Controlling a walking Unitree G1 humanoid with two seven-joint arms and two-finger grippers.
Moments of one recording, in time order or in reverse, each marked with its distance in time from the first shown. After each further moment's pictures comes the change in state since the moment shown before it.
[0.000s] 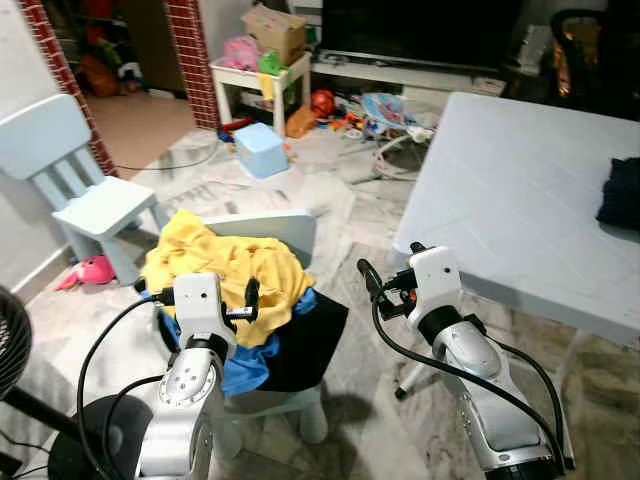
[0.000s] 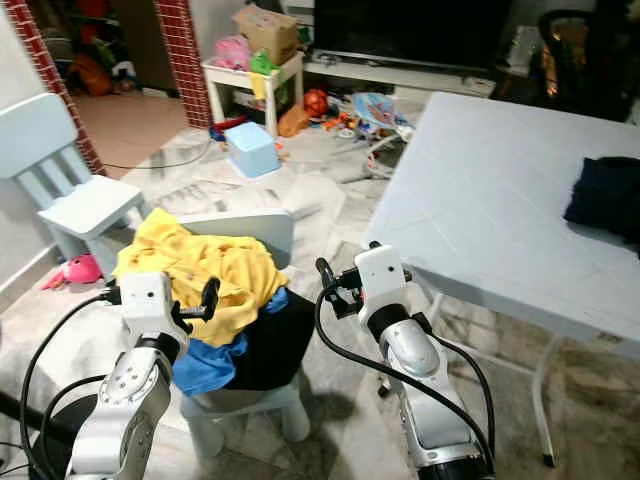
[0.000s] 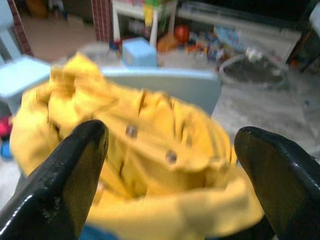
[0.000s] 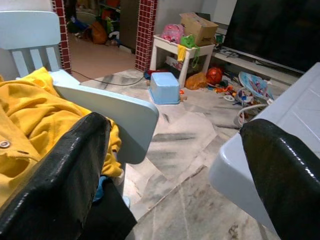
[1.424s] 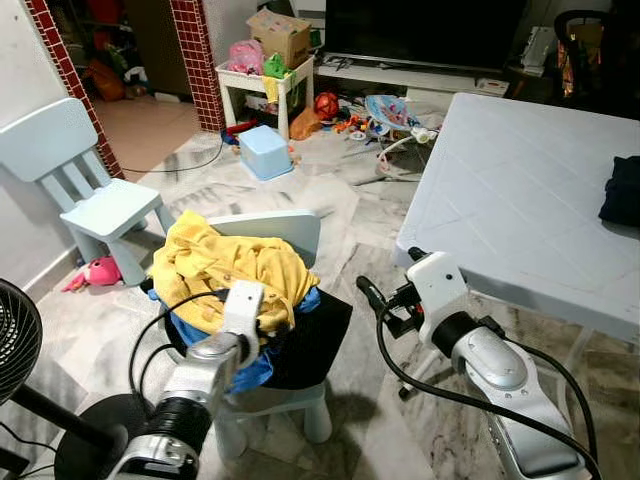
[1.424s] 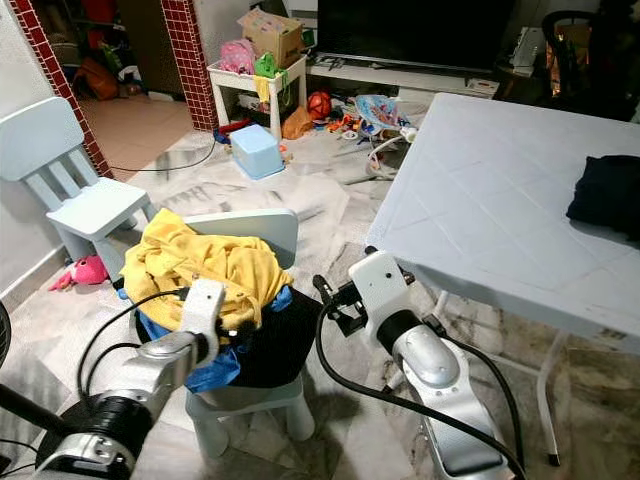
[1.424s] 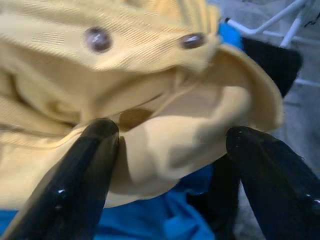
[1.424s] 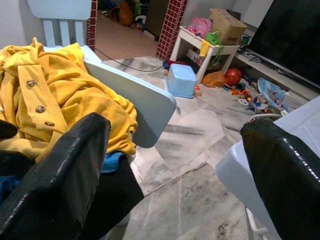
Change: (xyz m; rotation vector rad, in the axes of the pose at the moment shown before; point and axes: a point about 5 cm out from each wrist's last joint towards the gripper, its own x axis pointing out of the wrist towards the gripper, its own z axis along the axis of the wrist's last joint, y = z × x) left arm 0.053 0.006 -0.050 0.181 0.455 -0.244; right arm -0.021 0.003 0.018 -0.138 0.055 0.132
